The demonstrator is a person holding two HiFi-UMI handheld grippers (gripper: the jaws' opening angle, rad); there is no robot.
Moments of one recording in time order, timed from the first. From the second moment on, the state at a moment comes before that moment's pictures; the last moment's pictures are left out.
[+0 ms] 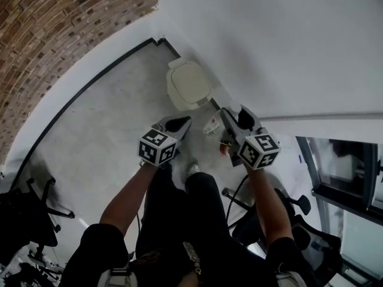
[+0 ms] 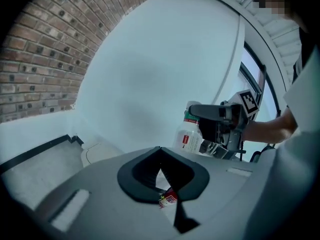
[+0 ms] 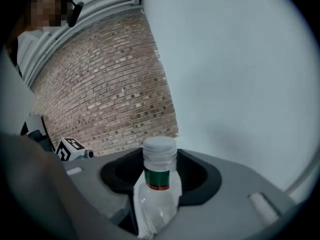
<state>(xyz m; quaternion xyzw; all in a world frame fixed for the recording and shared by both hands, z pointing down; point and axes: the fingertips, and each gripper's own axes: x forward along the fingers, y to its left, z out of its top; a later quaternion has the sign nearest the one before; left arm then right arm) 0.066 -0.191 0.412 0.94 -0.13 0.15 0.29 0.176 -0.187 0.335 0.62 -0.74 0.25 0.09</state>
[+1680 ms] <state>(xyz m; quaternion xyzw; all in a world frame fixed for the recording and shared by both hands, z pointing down) 0.217 -0.251 0.785 0.80 -0.36 0.34 0.34 0.339 -0.271 0.573 0.59 -0.76 0.25 0.06</state>
